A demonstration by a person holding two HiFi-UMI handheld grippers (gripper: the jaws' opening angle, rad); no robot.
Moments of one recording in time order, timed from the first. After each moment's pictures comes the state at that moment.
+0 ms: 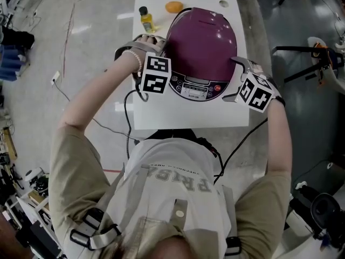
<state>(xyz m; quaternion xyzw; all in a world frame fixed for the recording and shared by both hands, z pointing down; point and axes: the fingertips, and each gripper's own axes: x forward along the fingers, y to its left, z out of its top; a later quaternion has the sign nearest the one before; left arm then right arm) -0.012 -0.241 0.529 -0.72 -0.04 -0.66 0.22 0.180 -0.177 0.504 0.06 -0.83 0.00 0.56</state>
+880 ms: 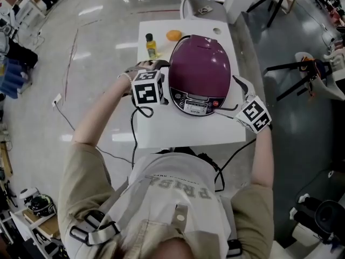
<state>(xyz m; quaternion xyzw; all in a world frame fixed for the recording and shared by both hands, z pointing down) -0.001 -0.216 0.474 -0.85 0.02 -0.52 0.11 0.157 -0.185 0.439 0.25 -0.91 0.01 0.34</state>
